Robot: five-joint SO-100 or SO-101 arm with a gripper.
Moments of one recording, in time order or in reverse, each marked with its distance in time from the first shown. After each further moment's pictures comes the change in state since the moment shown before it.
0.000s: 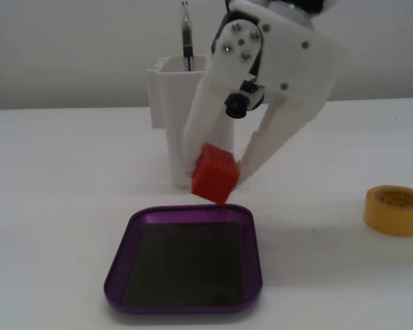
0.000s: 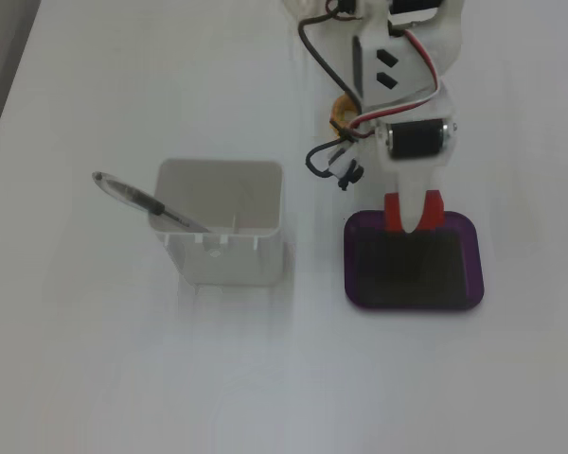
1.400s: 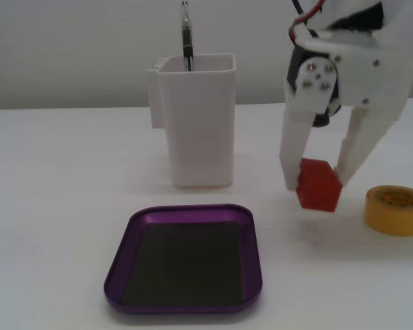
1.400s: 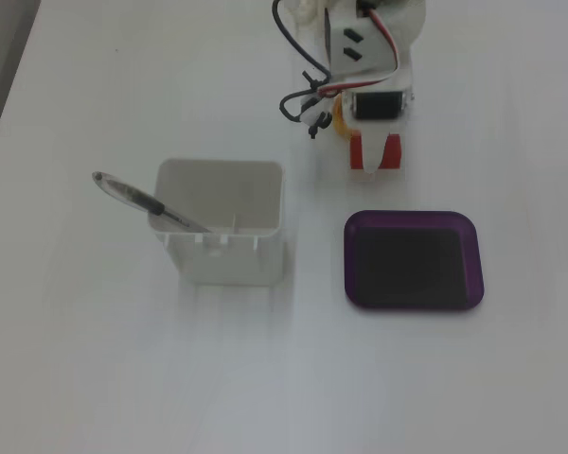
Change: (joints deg) arm 1.8 12.6 15.6 12.9 -0.5
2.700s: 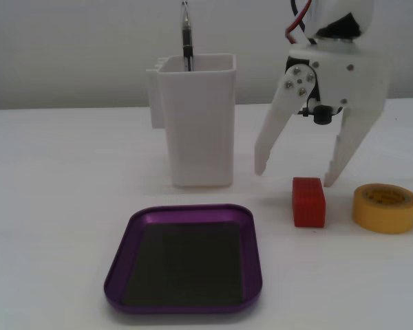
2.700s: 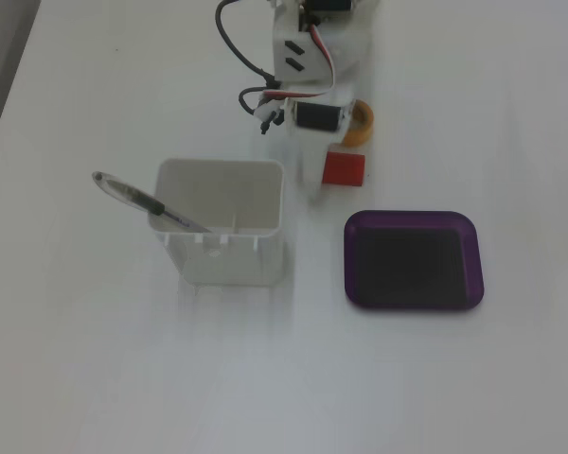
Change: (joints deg) arm 10.7 -4.0 4.6 -1.0 -0.2
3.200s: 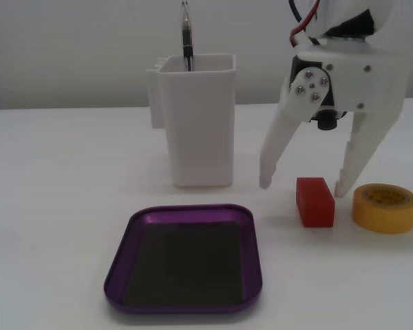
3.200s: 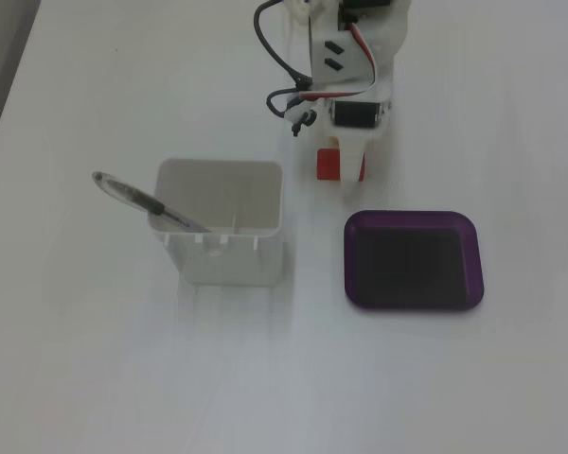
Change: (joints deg) arm -7.1 0.0 -2.5 1.7 2.1
